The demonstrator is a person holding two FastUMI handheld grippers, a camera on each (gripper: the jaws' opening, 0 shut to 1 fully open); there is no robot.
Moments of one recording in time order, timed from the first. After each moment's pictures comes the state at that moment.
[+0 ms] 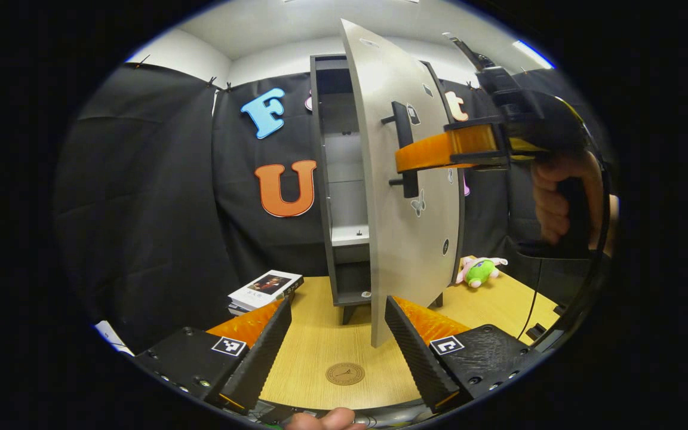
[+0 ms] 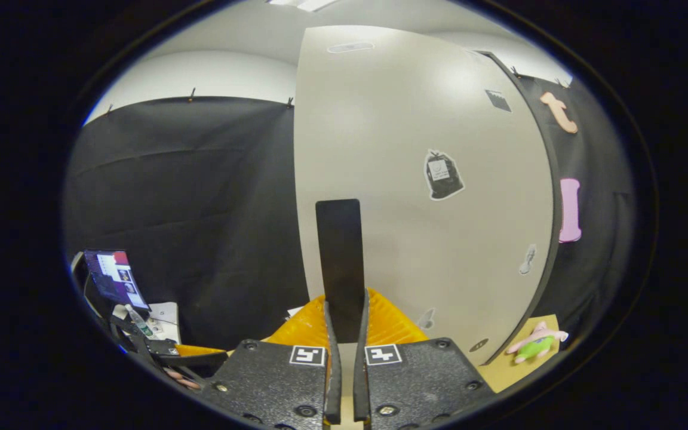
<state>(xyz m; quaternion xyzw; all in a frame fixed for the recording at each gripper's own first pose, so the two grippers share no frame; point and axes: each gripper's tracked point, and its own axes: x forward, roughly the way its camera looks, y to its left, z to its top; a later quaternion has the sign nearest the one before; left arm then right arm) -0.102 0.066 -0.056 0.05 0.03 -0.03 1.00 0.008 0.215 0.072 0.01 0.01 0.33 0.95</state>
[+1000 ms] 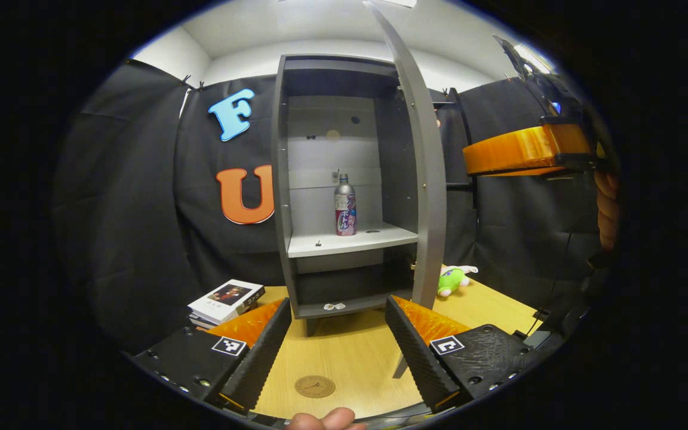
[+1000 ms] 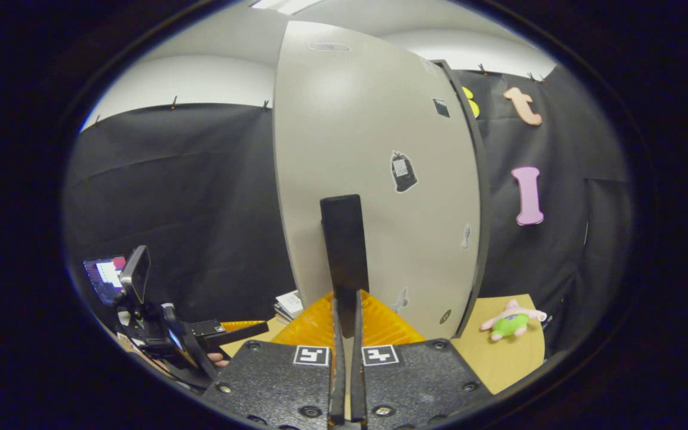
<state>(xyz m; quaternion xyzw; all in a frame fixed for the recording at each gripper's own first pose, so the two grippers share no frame) -0.079 0.006 -0.060 0.04 0.01 -0.12 0.99 -0.014 0.181 0.066 0.03 0.03 0.27 0.96</state>
